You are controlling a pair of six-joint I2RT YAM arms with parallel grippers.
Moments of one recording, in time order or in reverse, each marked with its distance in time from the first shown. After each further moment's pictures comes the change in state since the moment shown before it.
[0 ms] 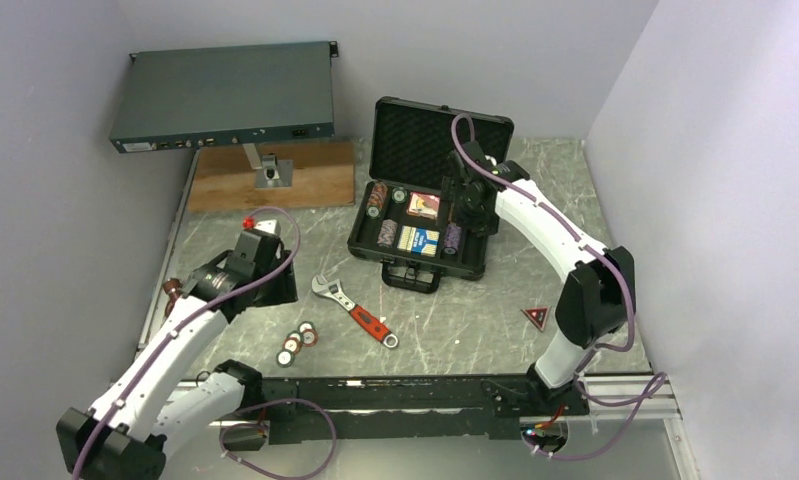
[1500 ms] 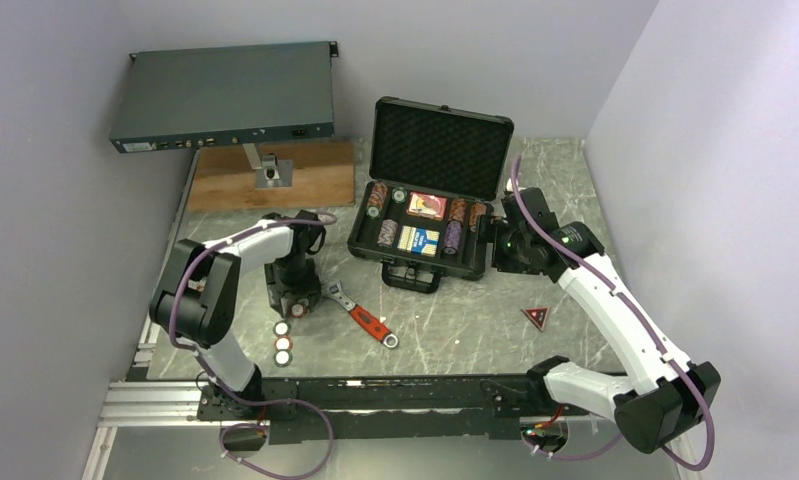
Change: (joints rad) left arm 0.035 0.819 0.143 -0.047 0.096 -0.185; right arm -0.034 -0.582 -0.404 -0.029 -0.084 -0.111
